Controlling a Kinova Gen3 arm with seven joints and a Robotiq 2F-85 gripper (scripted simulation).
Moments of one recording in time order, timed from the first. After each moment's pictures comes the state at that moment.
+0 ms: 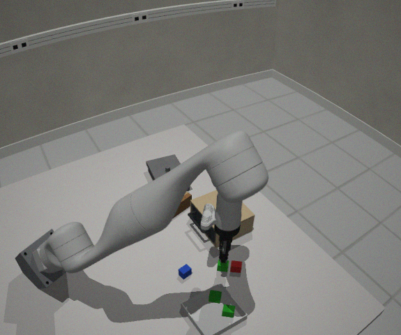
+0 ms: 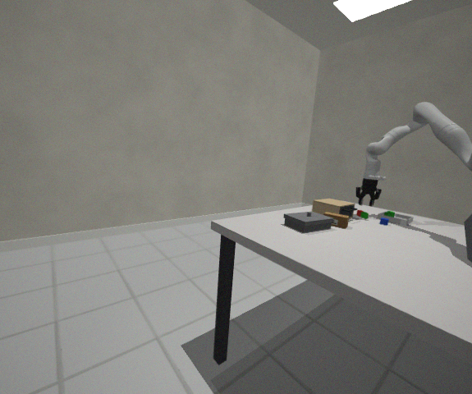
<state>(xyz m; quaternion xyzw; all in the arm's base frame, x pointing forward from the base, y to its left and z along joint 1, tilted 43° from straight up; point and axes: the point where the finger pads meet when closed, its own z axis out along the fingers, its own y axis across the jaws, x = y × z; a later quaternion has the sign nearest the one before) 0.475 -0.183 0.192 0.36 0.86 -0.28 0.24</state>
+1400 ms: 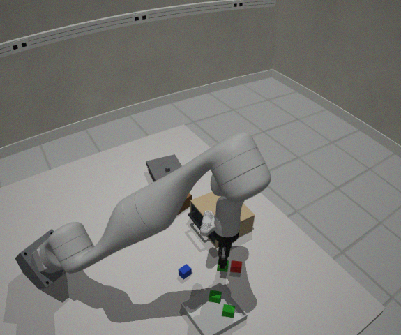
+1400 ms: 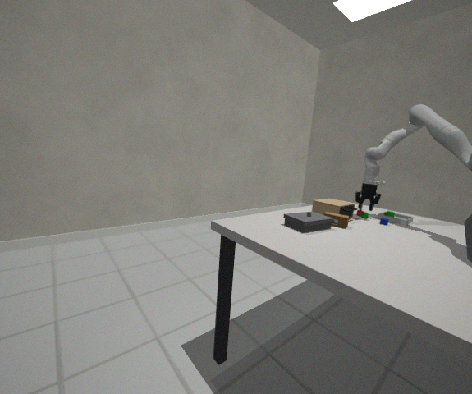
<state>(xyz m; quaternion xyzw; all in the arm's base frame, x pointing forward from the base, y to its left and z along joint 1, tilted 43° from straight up) 0.478 -0.202 0.172 0.36 0.86 -0.28 0.23</state>
